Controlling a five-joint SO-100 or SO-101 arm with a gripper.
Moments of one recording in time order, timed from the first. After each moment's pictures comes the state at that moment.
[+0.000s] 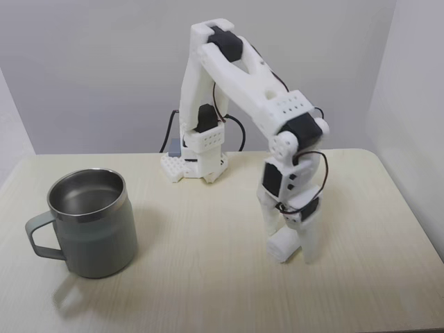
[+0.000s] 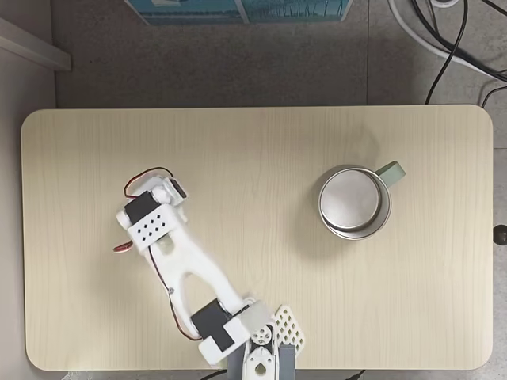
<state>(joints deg) -41.1 103.3 75.1 66.3 -4.7</state>
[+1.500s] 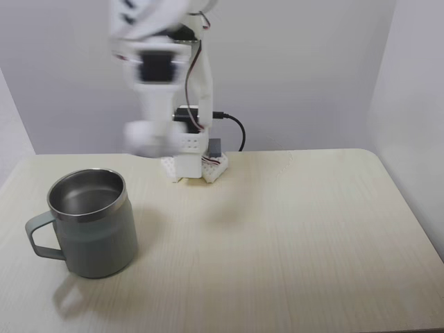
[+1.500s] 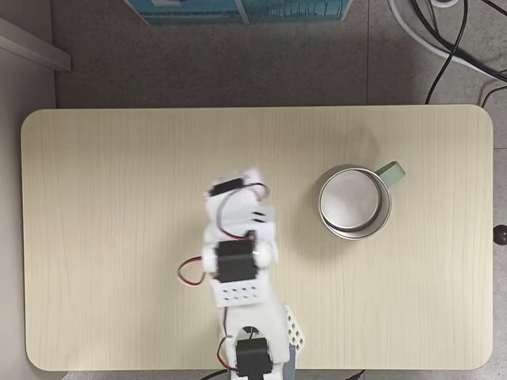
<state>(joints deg) 10.0 72.3 108.9 102.7 -13.0</state>
